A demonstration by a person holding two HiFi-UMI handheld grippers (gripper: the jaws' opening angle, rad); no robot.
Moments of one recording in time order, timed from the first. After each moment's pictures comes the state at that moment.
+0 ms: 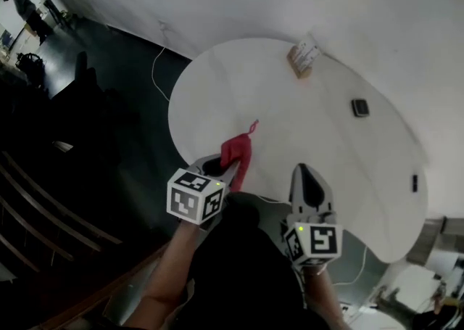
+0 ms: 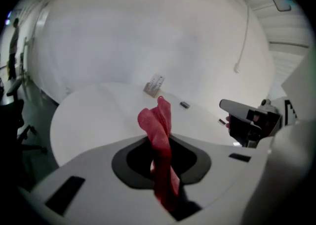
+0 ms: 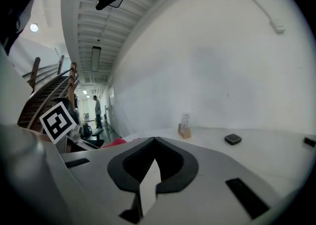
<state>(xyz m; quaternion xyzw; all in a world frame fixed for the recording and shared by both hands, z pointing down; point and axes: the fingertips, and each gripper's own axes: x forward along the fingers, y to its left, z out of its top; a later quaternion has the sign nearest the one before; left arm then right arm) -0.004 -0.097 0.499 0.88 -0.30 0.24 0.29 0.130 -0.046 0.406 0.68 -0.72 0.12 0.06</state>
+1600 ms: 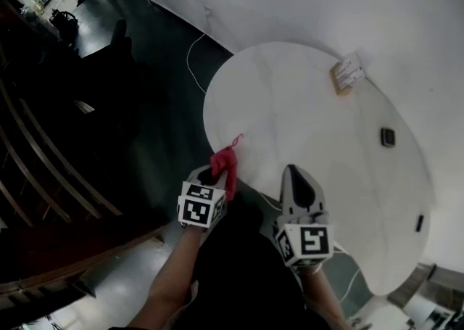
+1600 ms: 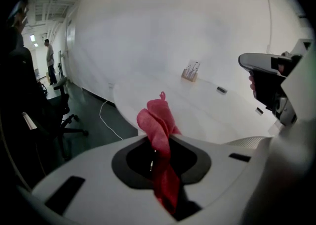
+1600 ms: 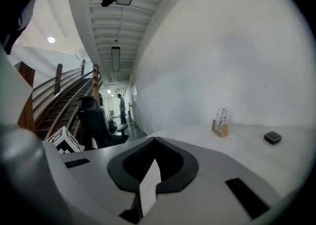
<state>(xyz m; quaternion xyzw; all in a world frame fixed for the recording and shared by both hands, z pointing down) -0.112 -0.071 0.583 0.78 -0.47 0.31 0.29 0.046 -0.074 0.416 0.56 -0.81 0.12 0.08</state>
